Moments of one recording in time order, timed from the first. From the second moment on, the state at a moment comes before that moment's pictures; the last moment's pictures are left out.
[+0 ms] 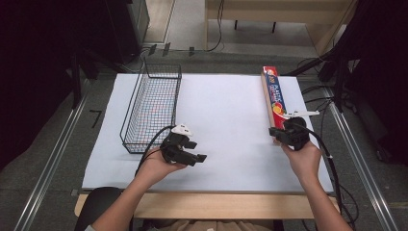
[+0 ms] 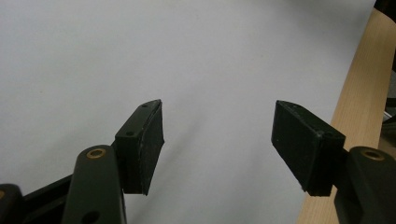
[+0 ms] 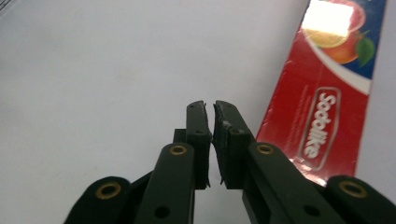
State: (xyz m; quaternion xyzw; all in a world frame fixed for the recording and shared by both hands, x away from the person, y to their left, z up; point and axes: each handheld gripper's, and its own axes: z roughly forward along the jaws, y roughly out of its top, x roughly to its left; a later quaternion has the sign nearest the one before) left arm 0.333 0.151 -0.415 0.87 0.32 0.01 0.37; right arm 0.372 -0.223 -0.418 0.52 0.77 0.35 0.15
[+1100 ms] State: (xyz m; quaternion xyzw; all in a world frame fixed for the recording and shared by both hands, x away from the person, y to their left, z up) left arm 0.325 0.158 -0.421 0.88 0.33 0.02 0.35; right arm 0.492 -0.245 -0.424 0.59 0.72 0.31 0.18
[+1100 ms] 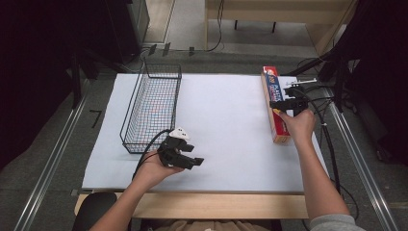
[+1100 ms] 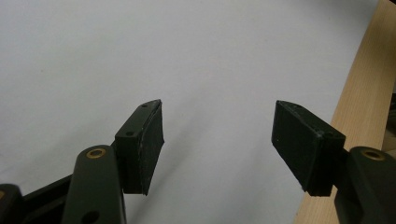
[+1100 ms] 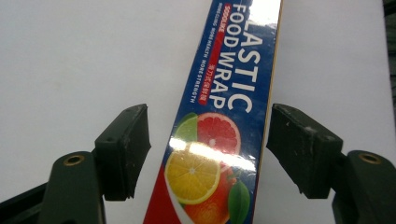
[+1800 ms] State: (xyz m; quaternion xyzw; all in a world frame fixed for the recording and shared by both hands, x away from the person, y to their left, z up) left arm 0.317 0.166 -0.422 0.87 0.34 0.02 0.35; right arm 0.518 -0.235 -0.453 0.60 0.76 0.22 0.14
